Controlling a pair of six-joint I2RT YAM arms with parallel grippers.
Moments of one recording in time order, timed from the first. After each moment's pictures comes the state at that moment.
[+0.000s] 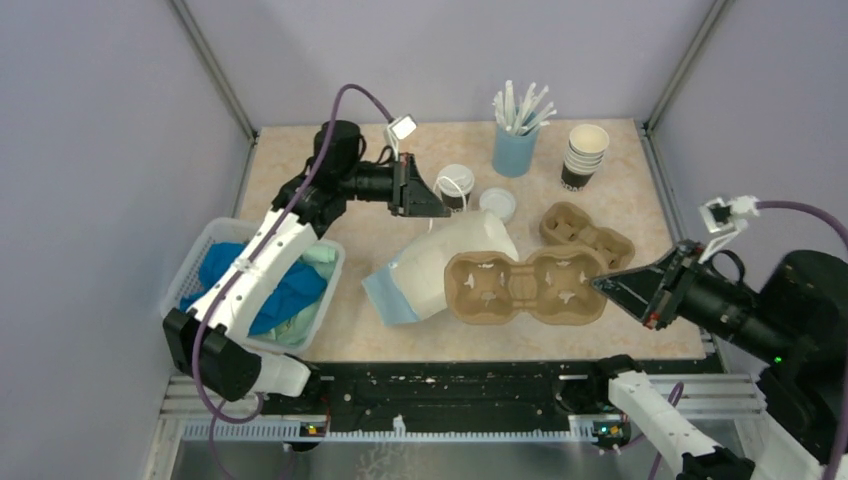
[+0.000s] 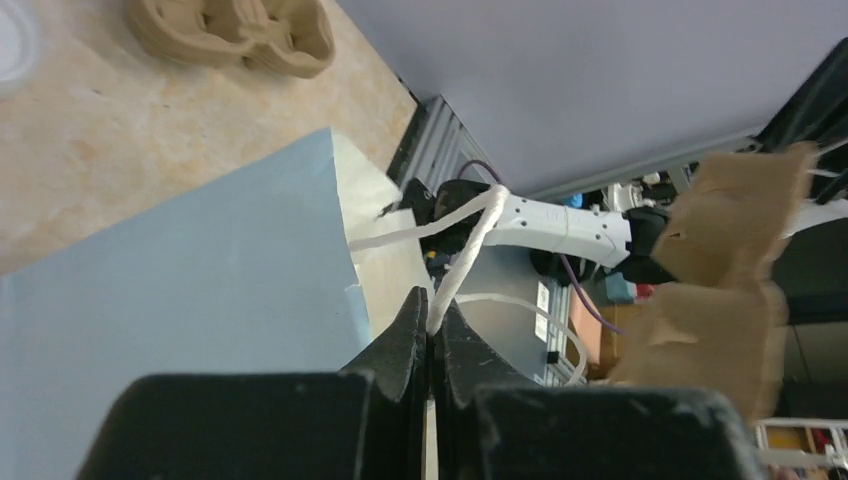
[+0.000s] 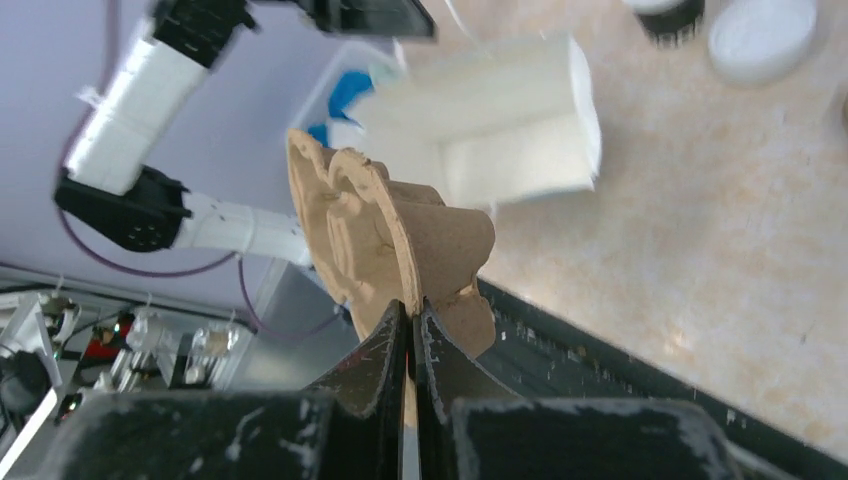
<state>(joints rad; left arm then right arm) -0.44 1.33 1.40 -0.39 0.95 -0.60 0.22 0.72 1.71 -1.35 -0.57 0.49</state>
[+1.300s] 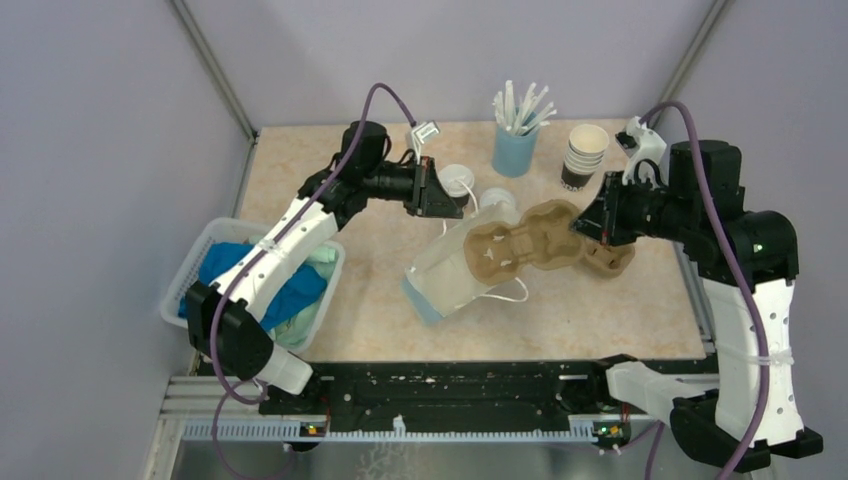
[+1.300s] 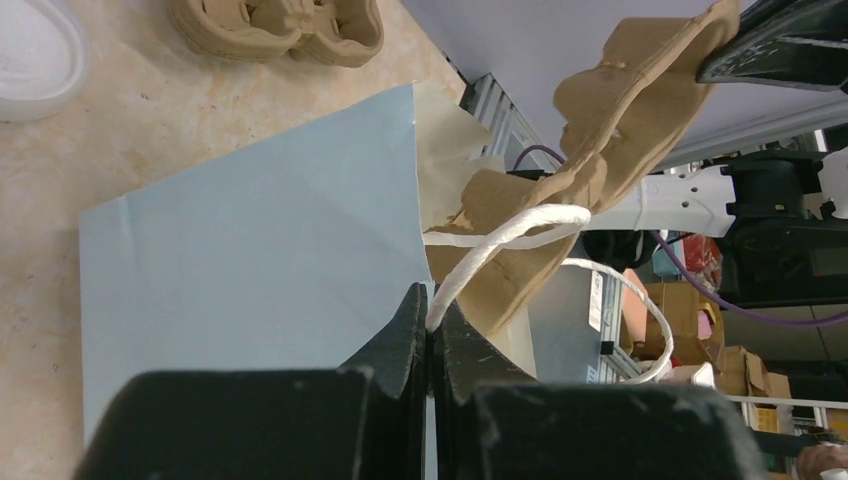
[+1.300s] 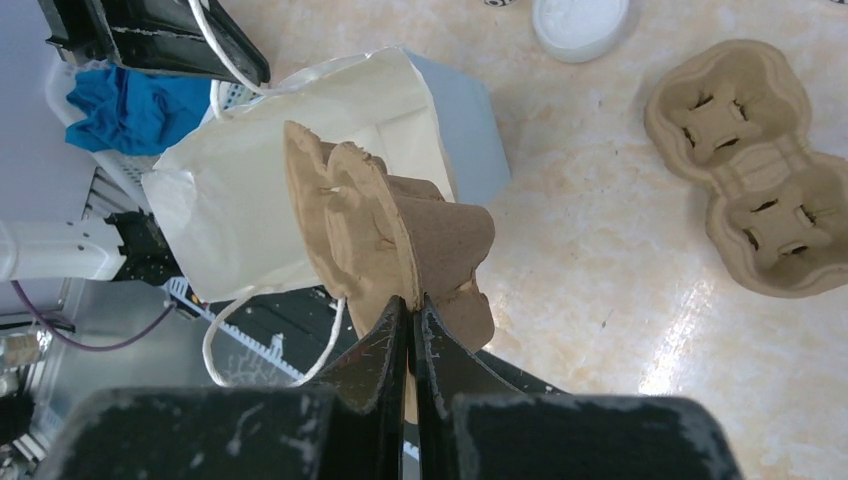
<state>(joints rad) -0.52 1.49 1.44 -0.40 0.90 -0.46 0.23 1.07 1.77 -1.35 -0.37 0.18</state>
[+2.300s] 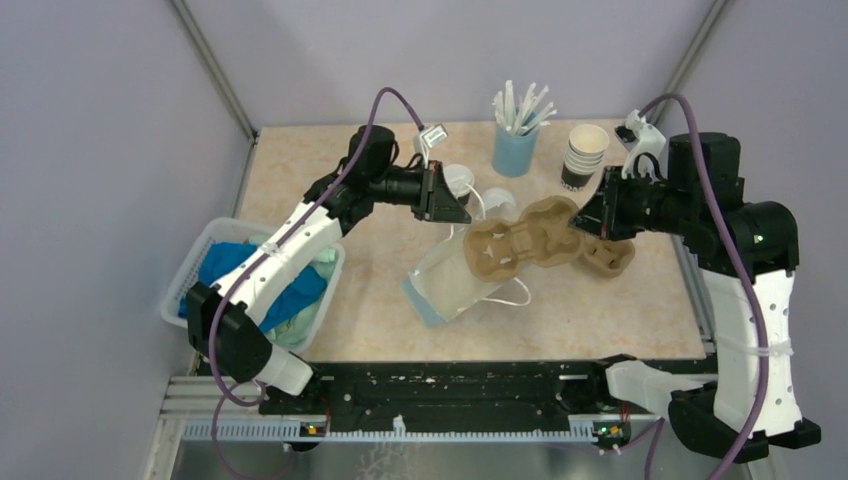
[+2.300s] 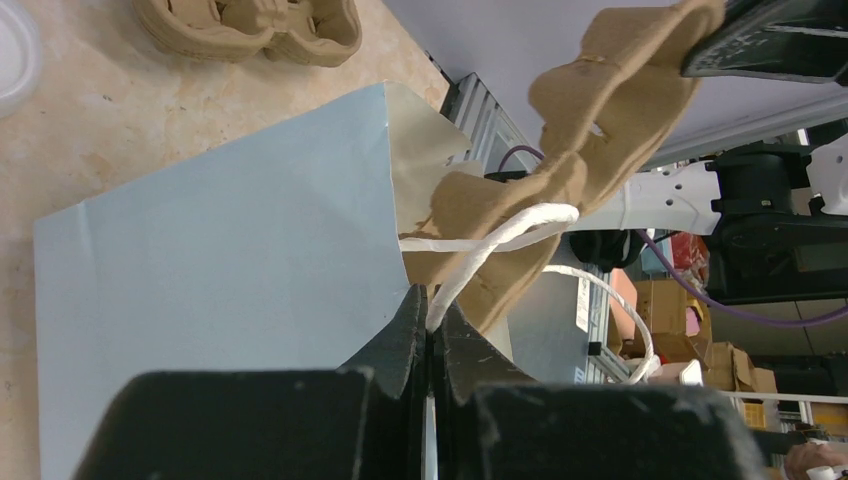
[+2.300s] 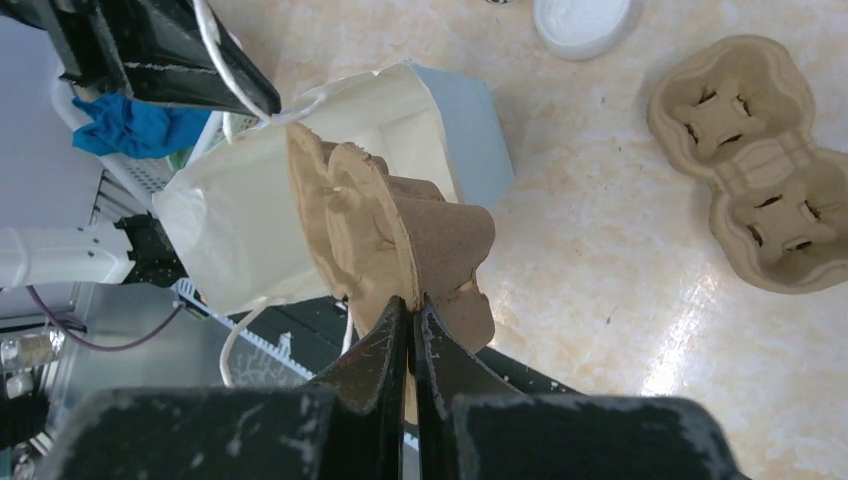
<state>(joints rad) -0.57 1.48 1.42 -0.35 0.87 -0.52 0.23 1.10 1.83 -1.39 -0.37 0.19</state>
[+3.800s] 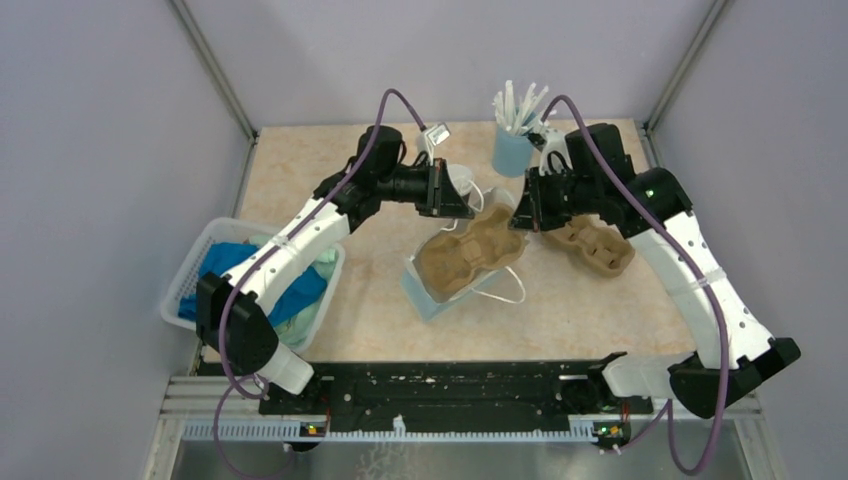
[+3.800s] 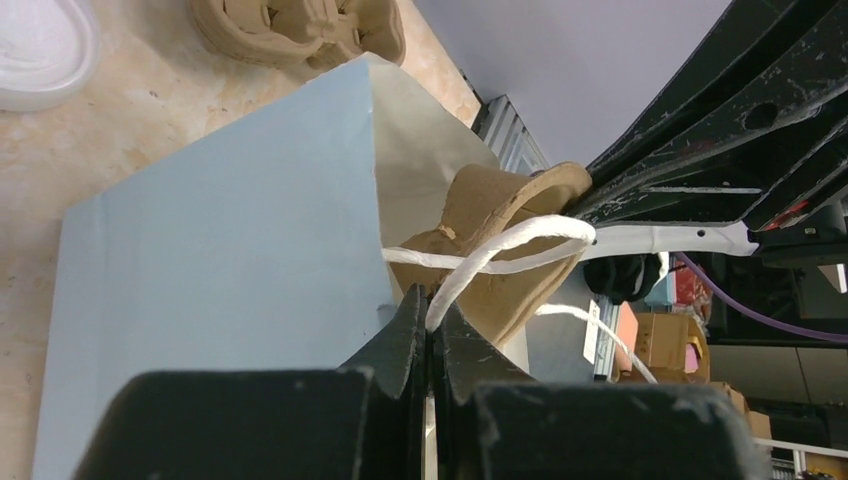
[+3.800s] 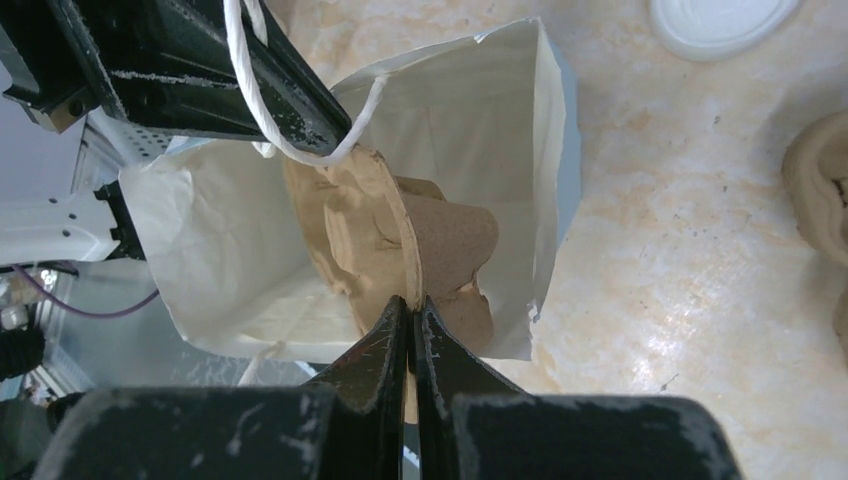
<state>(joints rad) -0.58 1.53 1.42 -0.33 0.79 -0.57 0.51 1.25 1.59 -1.09 -0.32 0.29</state>
